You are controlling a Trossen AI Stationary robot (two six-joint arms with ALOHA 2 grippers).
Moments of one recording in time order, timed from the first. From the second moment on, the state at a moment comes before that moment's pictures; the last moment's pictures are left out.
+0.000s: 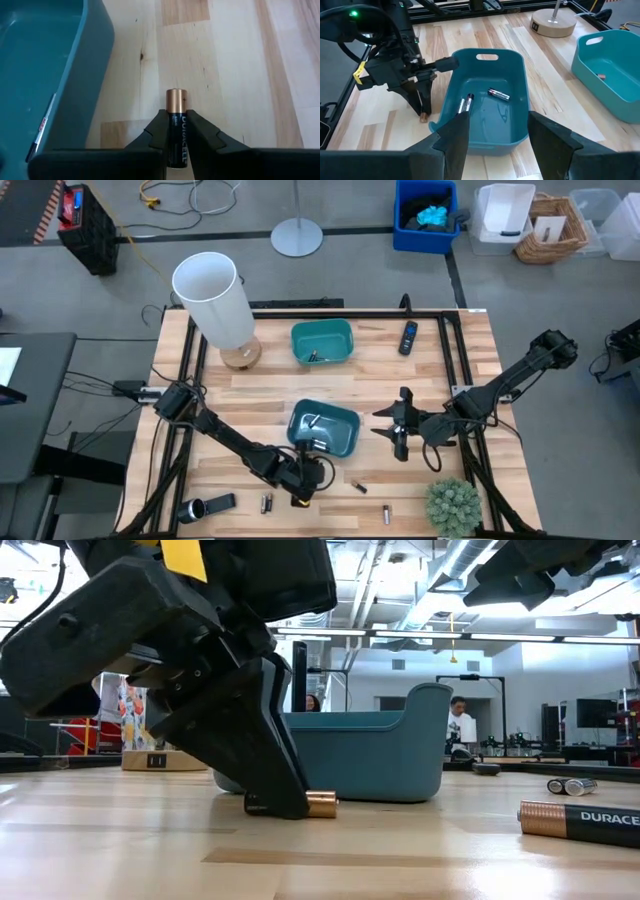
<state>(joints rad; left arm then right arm) -0.52 2.05 1.29 -0.23 -0.40 -0.30 0.55 1.11 0.70 -0.18 0.63 0.44</state>
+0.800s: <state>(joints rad) -0.55 2.00 1.44 -0.28 -0.50 -0.13 0.55 1.11 0.70 -0.18 0.63 0.42</state>
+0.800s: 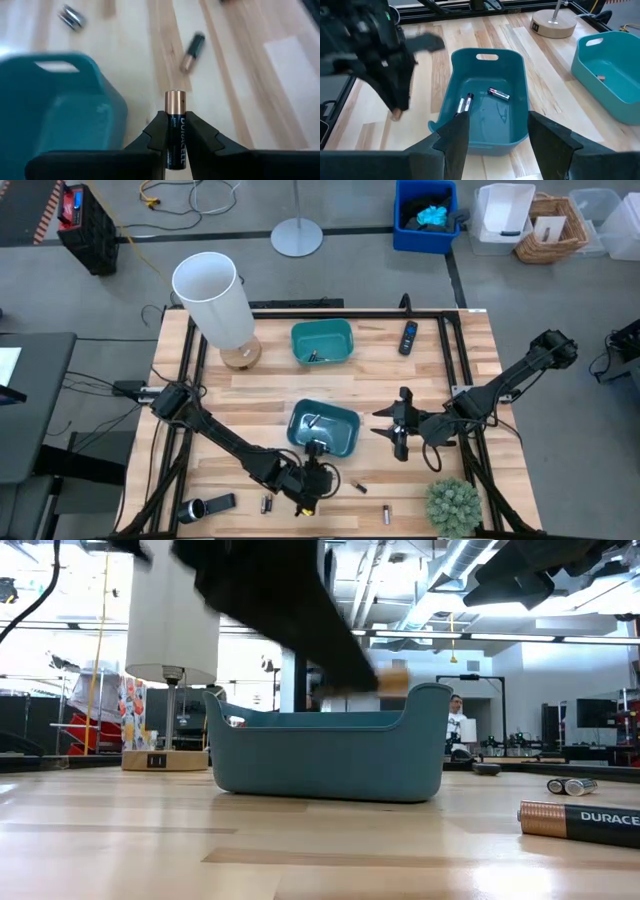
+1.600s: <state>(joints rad) 0.02 1.78 1.43 -0.42 -0.38 0.10 0.55 1.11 0.70 -0.19 0.65 0.33</state>
